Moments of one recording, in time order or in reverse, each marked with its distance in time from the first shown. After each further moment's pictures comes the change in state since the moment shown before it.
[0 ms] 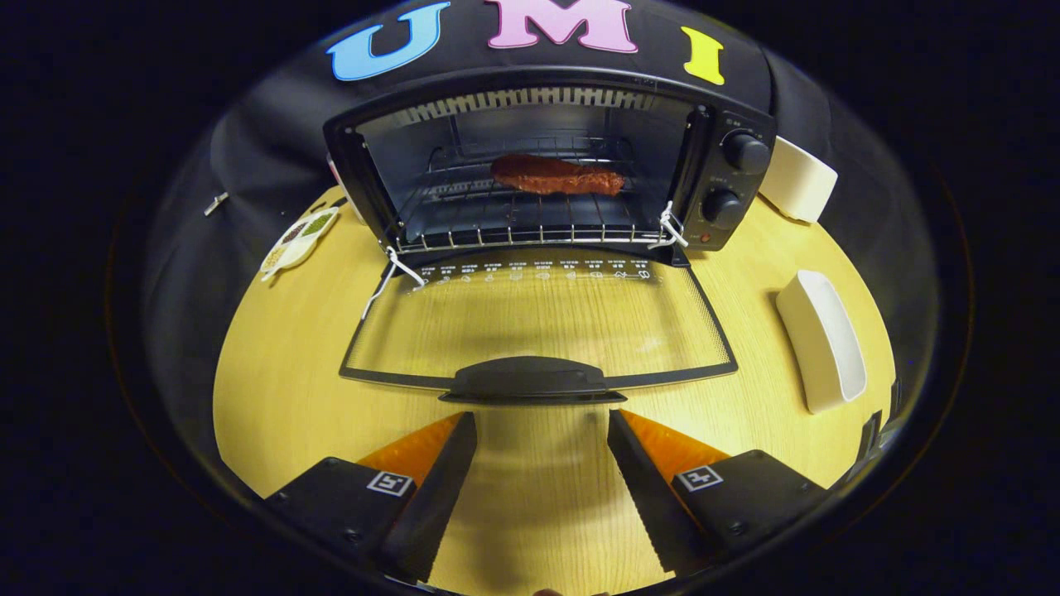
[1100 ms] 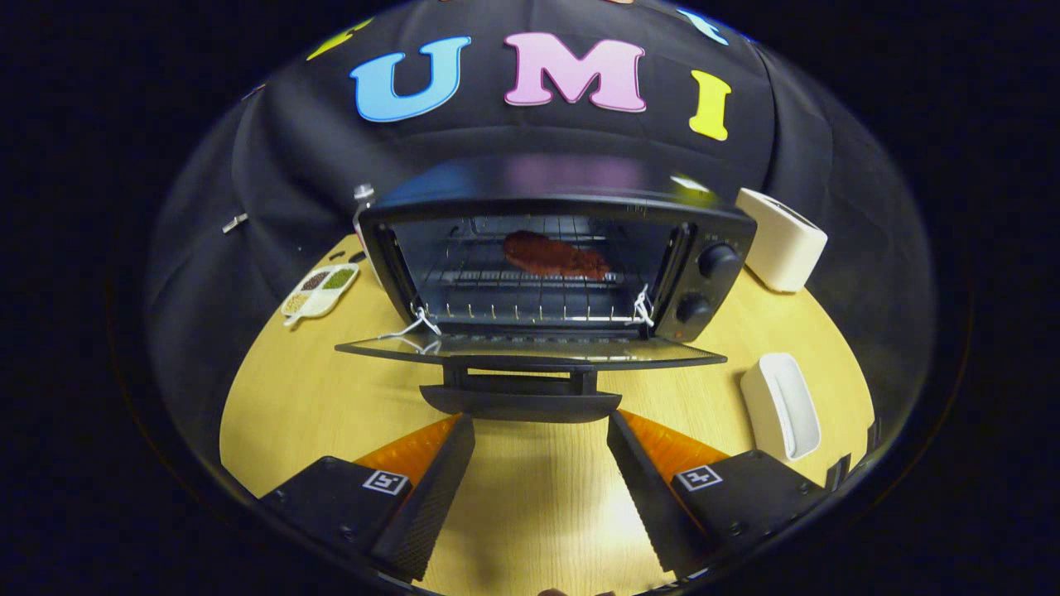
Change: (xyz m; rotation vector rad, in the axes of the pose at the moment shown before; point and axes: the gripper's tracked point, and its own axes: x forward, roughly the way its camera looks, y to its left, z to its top) arm -0.056 0.003 0.095 -0.056 -0.269 0.032
